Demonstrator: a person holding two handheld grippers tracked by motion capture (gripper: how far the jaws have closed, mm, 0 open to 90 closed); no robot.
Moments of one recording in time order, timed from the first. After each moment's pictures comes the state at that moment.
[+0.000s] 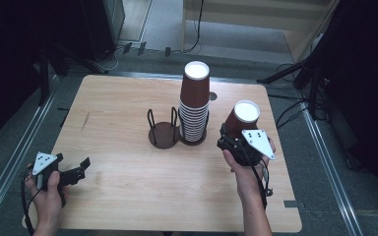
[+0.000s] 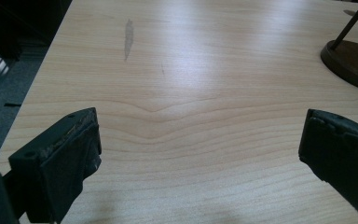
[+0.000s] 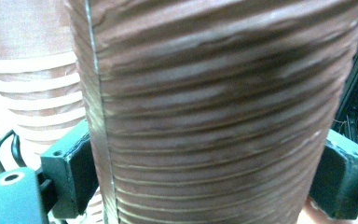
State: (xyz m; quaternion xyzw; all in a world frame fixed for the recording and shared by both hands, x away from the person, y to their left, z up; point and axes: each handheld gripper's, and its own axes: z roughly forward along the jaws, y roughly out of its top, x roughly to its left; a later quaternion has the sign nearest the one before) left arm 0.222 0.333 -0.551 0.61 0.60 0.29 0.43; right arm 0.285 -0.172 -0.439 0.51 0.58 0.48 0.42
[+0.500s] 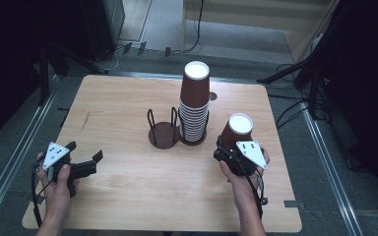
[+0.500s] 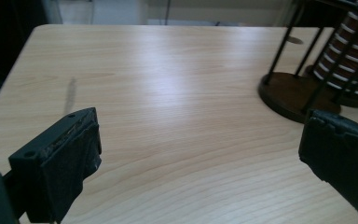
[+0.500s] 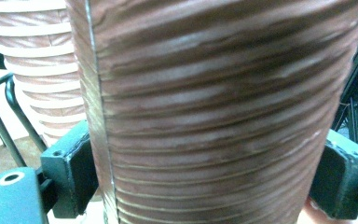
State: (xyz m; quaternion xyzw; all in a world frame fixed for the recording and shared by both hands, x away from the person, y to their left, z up) left arm 0.236 0.289 -0.514 0.64 0.52 0.30 0.47; right arm 0.275 -0.171 -0.474 0.52 0.60 0.46 0.40
